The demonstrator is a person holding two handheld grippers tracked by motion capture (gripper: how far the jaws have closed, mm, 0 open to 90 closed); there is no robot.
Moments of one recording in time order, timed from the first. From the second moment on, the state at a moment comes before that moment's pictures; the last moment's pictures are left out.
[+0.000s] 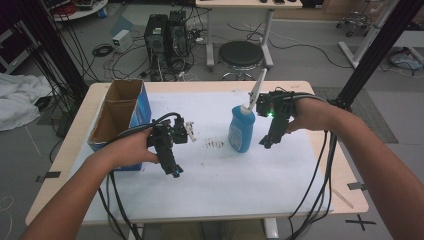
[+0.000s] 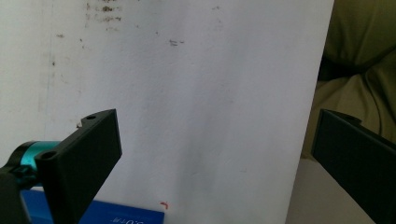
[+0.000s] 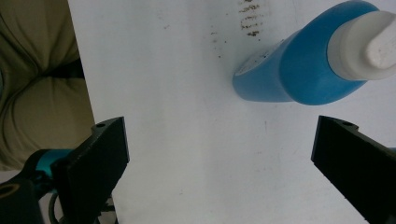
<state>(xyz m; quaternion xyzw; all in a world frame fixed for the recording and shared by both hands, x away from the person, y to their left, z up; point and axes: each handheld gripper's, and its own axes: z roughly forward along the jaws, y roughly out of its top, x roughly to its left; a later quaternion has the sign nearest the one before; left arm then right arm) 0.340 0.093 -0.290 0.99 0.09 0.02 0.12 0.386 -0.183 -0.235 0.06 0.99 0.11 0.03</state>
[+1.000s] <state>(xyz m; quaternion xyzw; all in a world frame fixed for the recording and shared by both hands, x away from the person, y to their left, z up) 0.336 0.094 -0.292 0.99 0.10 0.03 0.13 0.378 -0.189 -0.232 0.07 0.99 0.11 0.04</state>
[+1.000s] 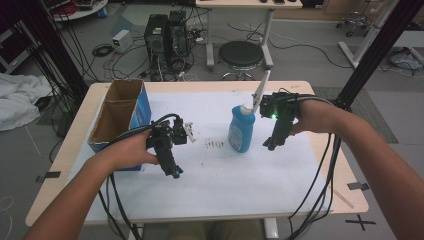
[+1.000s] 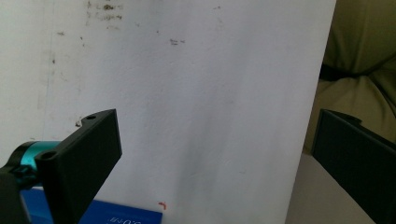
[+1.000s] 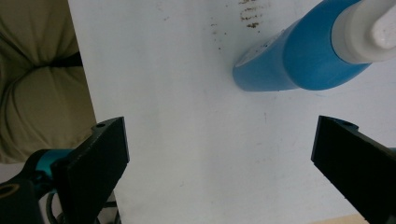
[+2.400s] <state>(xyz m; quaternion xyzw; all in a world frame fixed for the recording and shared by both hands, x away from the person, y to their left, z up) 0.341 0.097 -0.298 0.99 0.10 0.03 0.13 0.395 -0.193 -0.243 0.29 0.94 0.16 0.08</state>
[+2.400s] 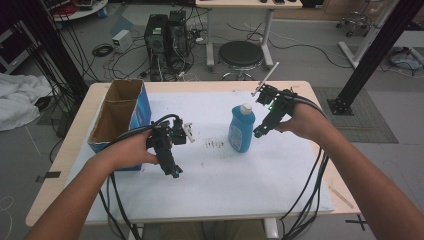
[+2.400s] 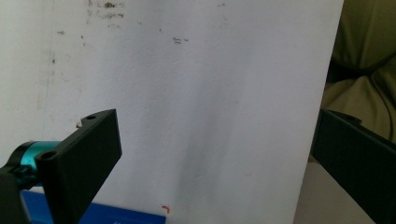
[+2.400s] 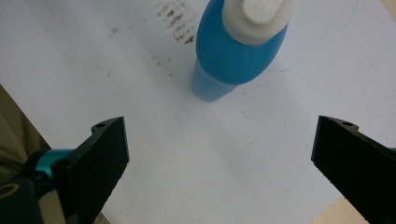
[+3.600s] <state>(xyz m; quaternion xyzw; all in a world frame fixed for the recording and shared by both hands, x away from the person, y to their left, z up) 0.342 0.102 -0.302 0.99 0.10 0.02 0.13 0.378 -0.196 -0.298 0.44 0.83 0.31 0.15</state>
